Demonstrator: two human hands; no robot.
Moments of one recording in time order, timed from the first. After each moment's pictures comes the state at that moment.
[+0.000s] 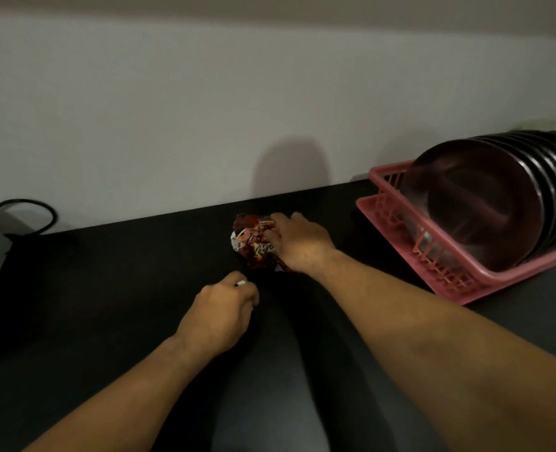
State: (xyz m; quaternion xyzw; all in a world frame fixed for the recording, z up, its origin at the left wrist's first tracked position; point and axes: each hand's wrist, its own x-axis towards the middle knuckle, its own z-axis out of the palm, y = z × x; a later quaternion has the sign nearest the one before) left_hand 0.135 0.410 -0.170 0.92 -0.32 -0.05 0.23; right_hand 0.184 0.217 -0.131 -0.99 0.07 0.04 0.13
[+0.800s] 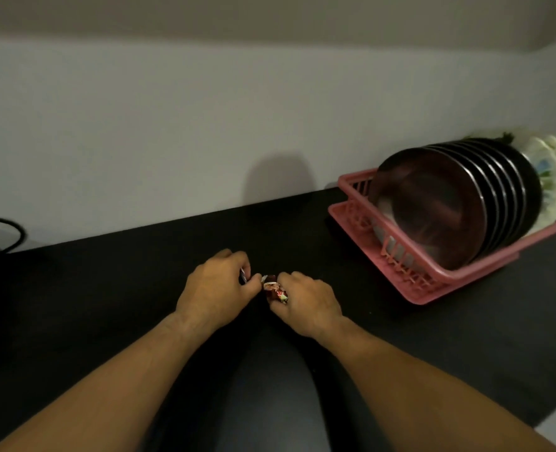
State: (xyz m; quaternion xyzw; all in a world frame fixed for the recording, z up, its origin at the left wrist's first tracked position) left_hand 0.145 0.351 -0.132 0.94 -0.25 -0.01 0.25; right_hand 0.098 0.171 -0.187 -0.98 0.03 0.04 0.18
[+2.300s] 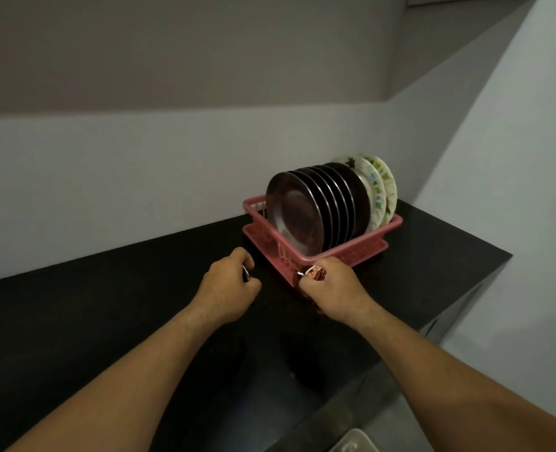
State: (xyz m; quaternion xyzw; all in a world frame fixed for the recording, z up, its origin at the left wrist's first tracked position) left_hand -0.006 0.217 -0.062 0.88 -0.26 -0.06 0.38; right_hand -0.110 0.040 -0.059 -0.85 0.20 -0.10 0.47
